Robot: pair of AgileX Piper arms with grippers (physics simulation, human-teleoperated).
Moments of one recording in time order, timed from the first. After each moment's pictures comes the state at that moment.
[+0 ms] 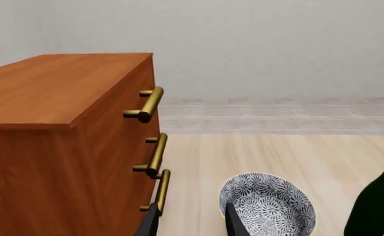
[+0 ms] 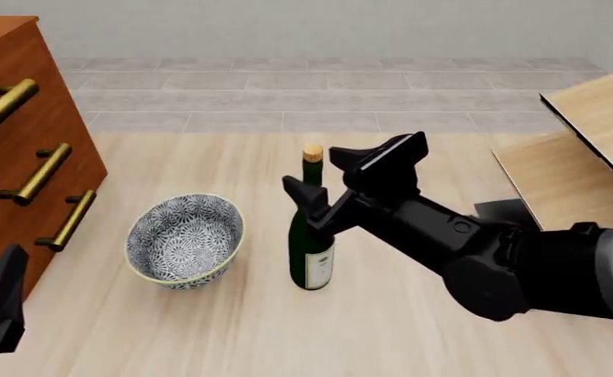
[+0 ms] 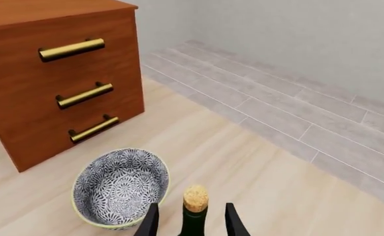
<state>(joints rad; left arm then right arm) 0.05 0.03 -0.03 0.02 0.03 0.74 1.50 -0.65 -0.64 -0.05</state>
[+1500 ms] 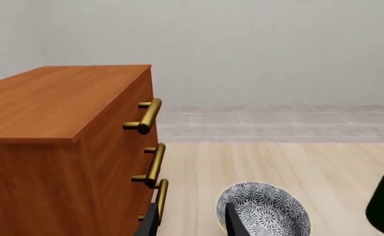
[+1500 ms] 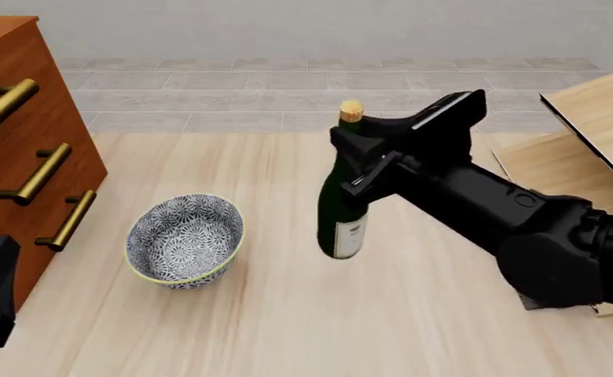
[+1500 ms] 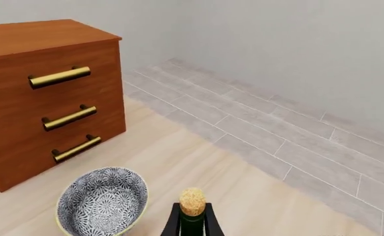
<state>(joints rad) 0.04 0.03 -0.07 0.03 0.02 0.68 1.31 -0.66 -0.51 -0.09</state>
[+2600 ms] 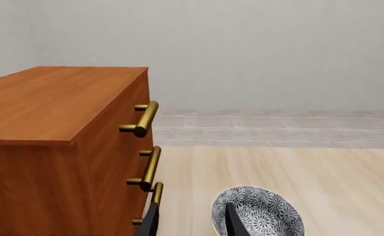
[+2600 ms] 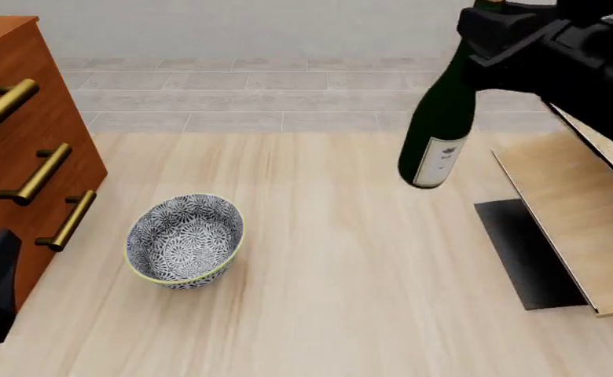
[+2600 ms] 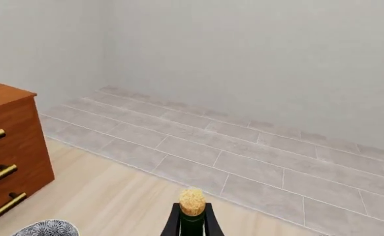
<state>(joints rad) 0.02 0.06 -0.07 -0.01 0.00 0.39 1.04 -0.85 -0.16 -0.08</state>
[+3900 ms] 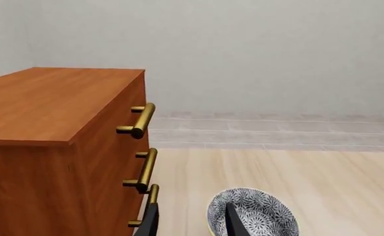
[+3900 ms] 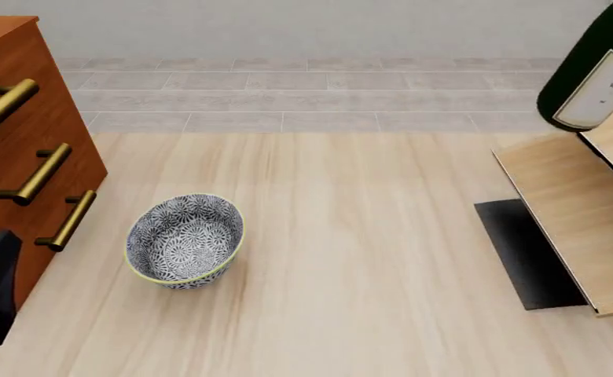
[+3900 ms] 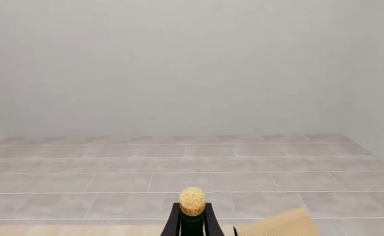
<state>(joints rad) 0.01 0.04 -0.07 -0.01 -0.02 0.01 0.85 -1.13 0.22 0.02</state>
